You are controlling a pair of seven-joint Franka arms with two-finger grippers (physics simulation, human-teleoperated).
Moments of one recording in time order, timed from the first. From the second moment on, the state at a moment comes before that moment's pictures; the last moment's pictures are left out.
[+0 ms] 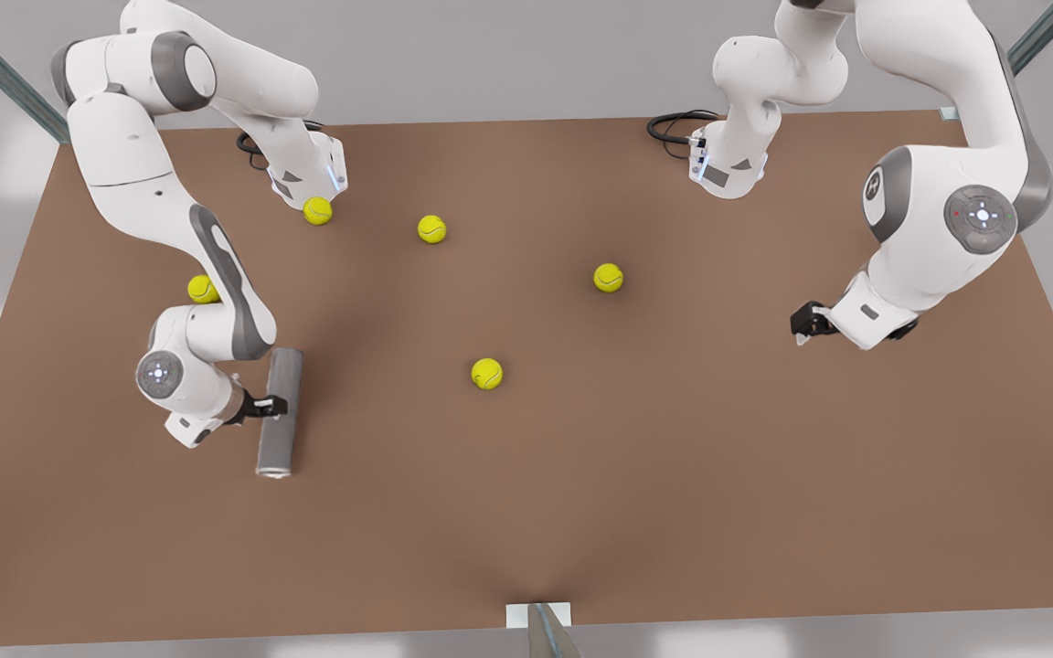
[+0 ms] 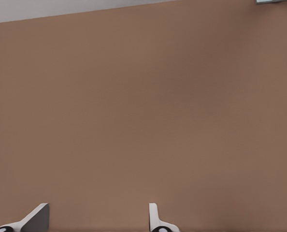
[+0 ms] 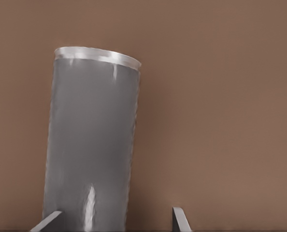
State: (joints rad) left arm -0.26 0.15 0.14 -1.60 0.01 1.74 -0.01; right arm -0.23 0.52 0.21 -1.95 -0.13 2.40 -0.05
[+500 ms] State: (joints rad) left arm -0.26 0.15 0.14 -1.60 0.01 1.76 -0.01; right arm -0.16 0.52 0.23 -1.92 -0.10 2.28 0.01
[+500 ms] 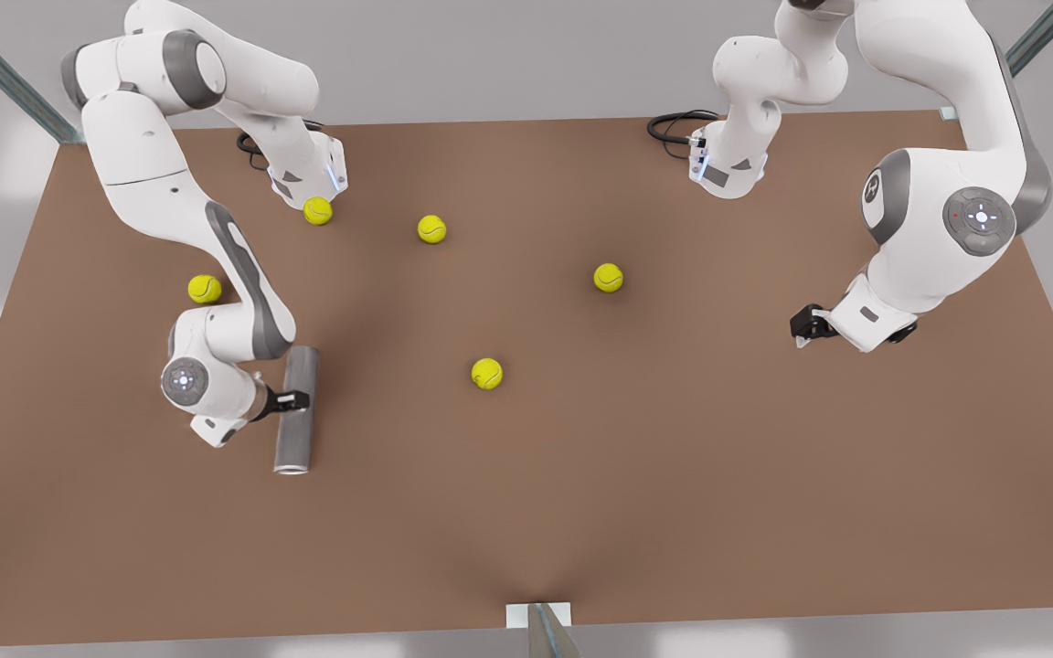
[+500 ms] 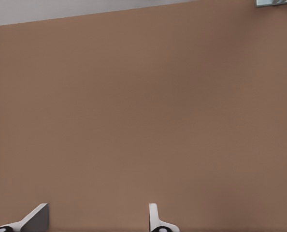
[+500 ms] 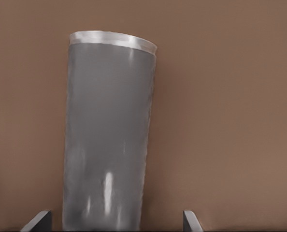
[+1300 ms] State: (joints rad) left arm -0.26 0.18 0.14 -1.60 0.01 1.76 -0.01; right arm -0.15 0.61 0.24 -1.94 -0.05 2.32 0.12
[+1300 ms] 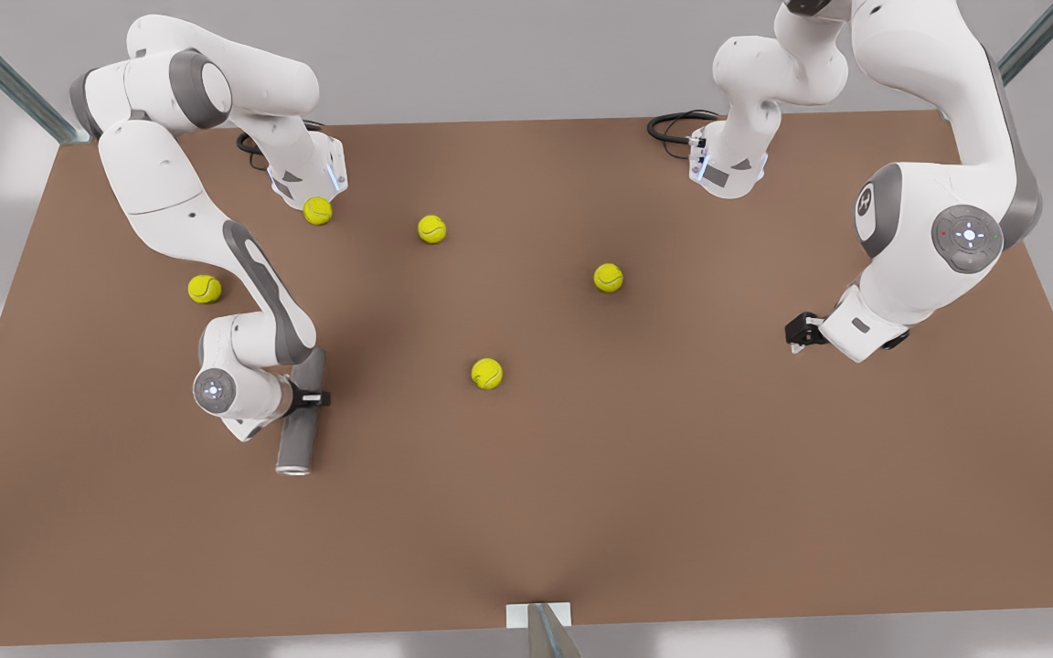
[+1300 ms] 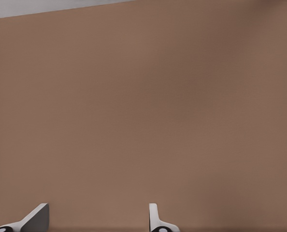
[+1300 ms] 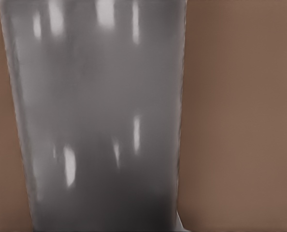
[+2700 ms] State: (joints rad) left arm -0.26 0.17 0.14 -1.60 0.01 1.76 -0.02; right arm 0.47 0.93 0.31 -1.22 -0.52 2.40 -0.55
